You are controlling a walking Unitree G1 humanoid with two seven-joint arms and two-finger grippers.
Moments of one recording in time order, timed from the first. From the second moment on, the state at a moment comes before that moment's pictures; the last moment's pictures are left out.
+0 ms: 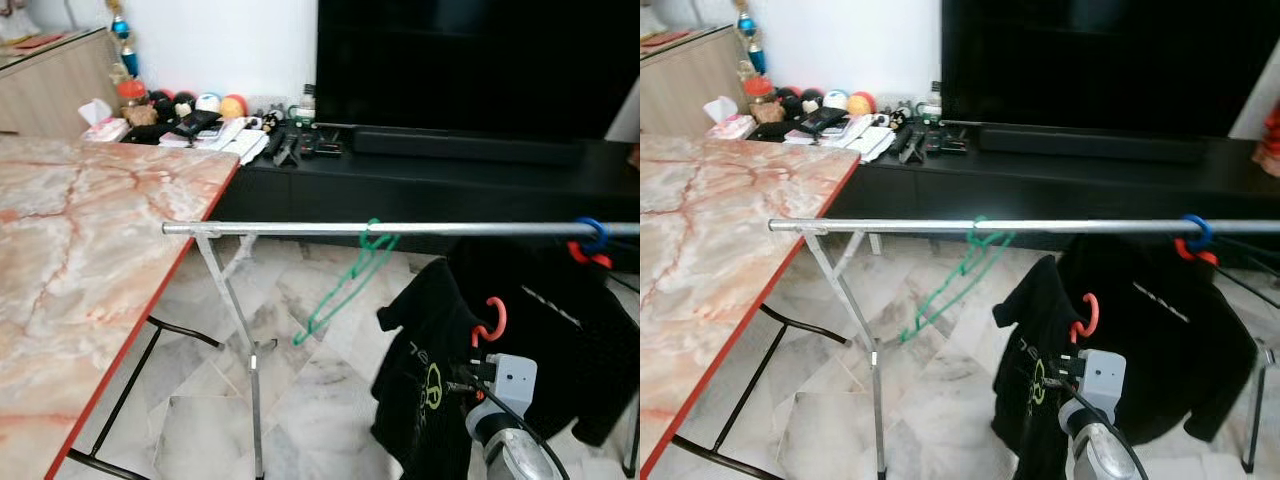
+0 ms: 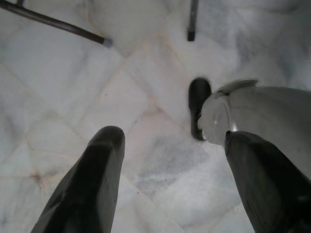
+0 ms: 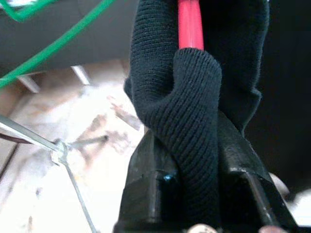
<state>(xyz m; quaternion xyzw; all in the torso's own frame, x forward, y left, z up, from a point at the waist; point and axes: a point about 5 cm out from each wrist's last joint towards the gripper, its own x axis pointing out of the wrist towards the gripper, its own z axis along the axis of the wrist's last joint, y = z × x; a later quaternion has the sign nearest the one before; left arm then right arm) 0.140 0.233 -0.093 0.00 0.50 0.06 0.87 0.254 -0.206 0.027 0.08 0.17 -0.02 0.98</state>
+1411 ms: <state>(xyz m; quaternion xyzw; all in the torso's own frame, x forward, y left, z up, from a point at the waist) 0.118 0.250 -0.095 0.01 0.52 0.05 0.85 0.254 -0.225 0.023 0.05 0.20 -0.05 0.98</state>
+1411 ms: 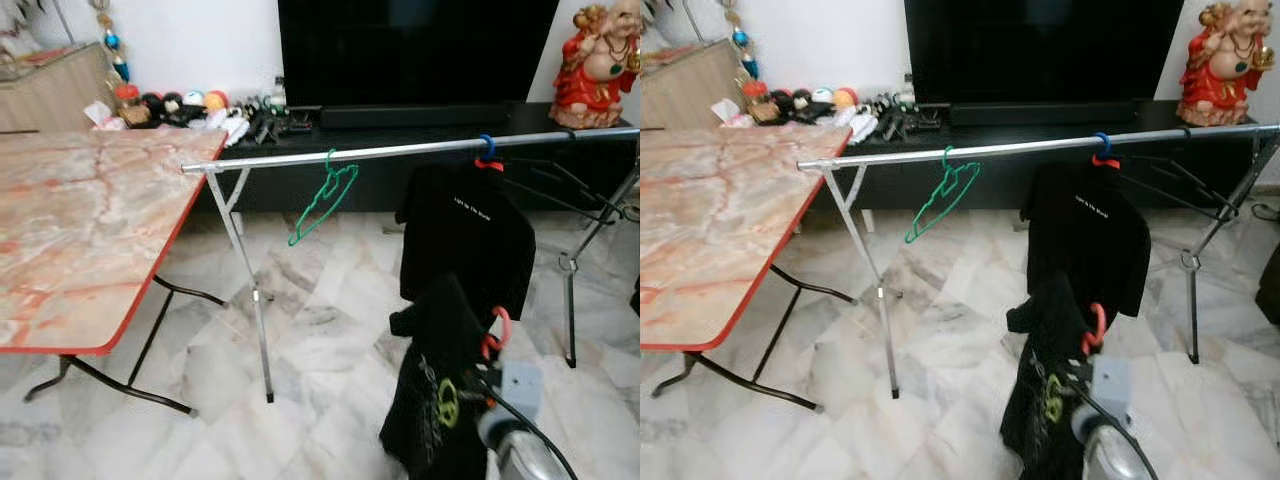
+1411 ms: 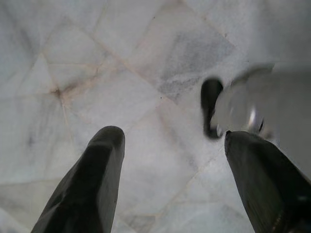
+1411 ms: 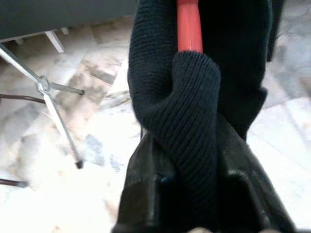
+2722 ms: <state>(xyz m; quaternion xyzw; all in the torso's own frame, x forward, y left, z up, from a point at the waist) 0.267 0.162 -0.008 0.22 0.23 -0.37 0.87 0.262 -0.234 0.063 -0.21 0.29 0.35 0.86</state>
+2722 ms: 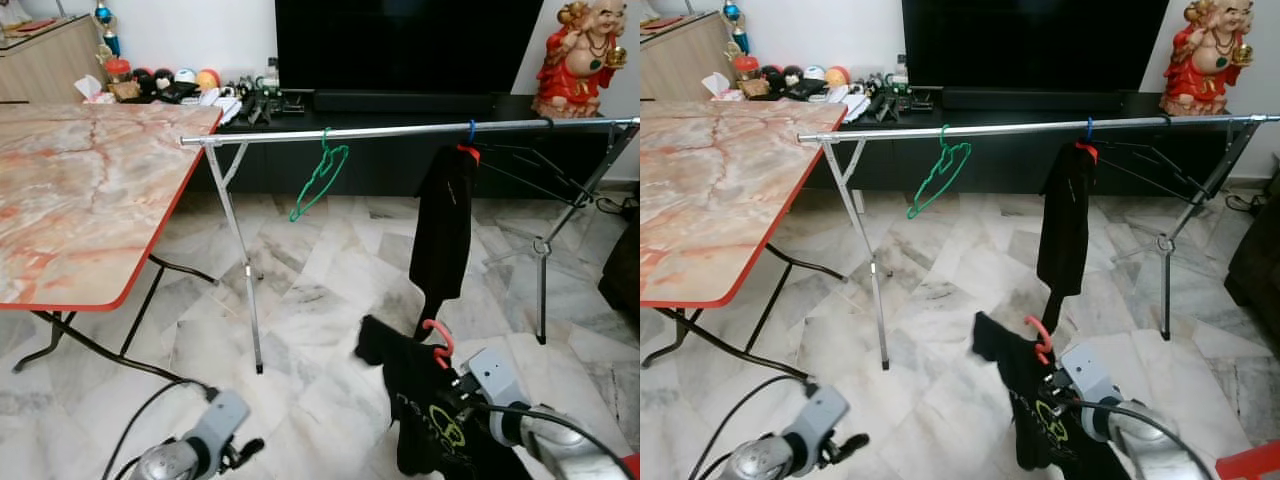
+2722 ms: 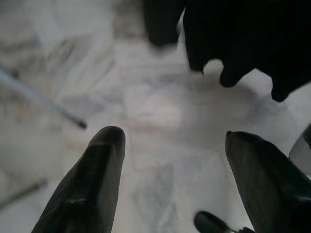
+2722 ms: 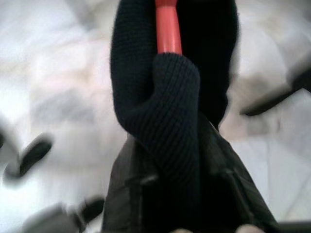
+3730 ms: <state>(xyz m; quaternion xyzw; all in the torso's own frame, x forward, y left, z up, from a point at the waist) 0.294 0.140 0.025 0.24 0.17 -0.44 0.85 0.229 -0.216 0.120 -0.24 0.28 0.50 0.78</state>
